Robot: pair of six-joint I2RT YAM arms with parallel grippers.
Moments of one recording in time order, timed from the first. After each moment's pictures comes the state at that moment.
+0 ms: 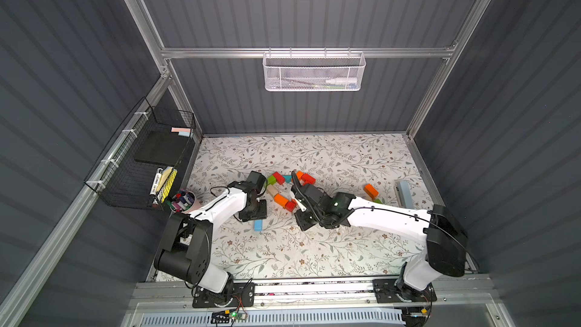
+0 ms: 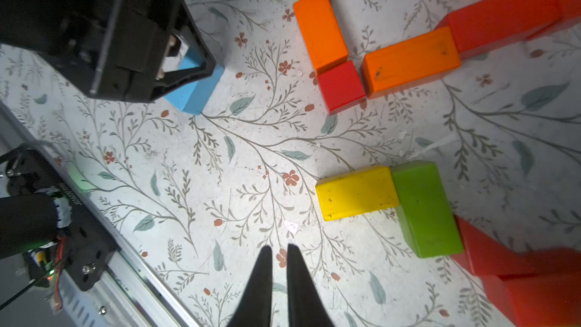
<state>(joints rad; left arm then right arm) -0.32 1.53 0.92 -0.79 -0.01 -0.42 1.02 1.59 1.17 -0.54 0.00 0.46</state>
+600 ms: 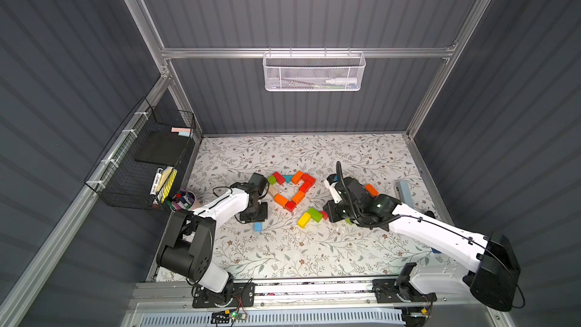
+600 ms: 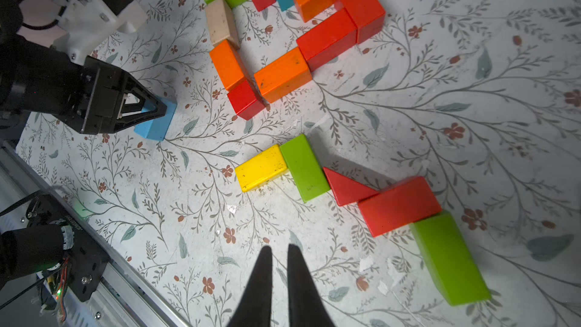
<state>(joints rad) -0.35 1.55 0.91 -0.79 0.00 -0.42 0.80 1.24 0.91 -0.52 -0.03 0.46</state>
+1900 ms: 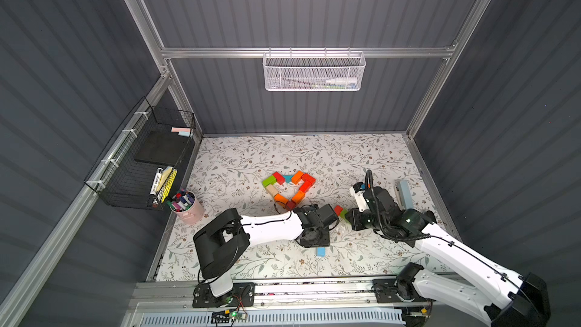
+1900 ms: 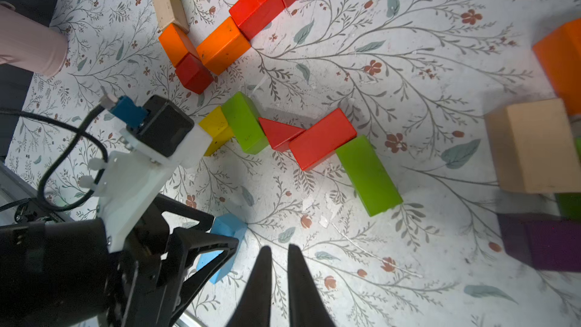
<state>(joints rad) -1.07 1.74 1.09 -0.56 0.07 -1.07 0.65 0.95 0.70 -0.62 -0.09 0.45</state>
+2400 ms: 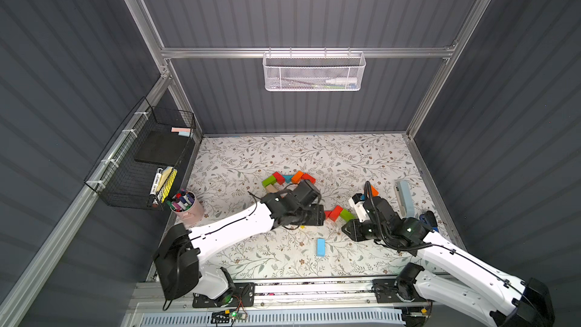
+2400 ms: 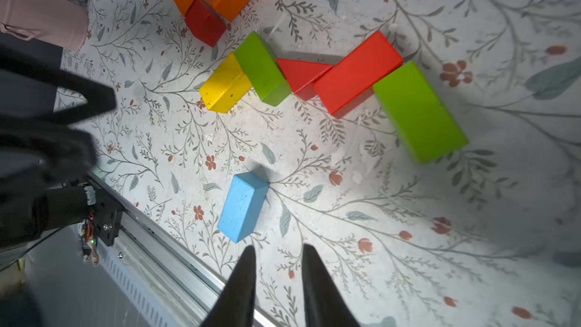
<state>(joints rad) -0.88 1.39 1.13 -0.65 0.05 -0.72 0.76 0.91 0.60 -0.59 -0.16 0.61</state>
